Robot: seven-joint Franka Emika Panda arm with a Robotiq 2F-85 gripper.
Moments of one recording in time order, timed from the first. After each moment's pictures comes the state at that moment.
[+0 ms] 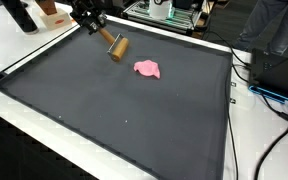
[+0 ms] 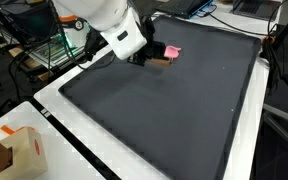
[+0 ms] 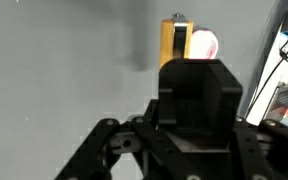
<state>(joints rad) -0.24 0.26 -0.10 -2.05 0.71 2.00 -0.91</state>
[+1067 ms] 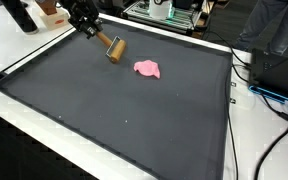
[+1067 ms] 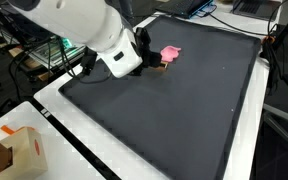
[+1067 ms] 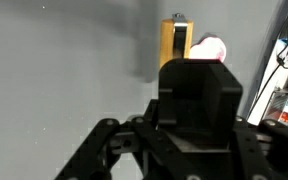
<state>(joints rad) -0.28 0.35 -0.11 -1.99 0.71 1.94 -0.97</state>
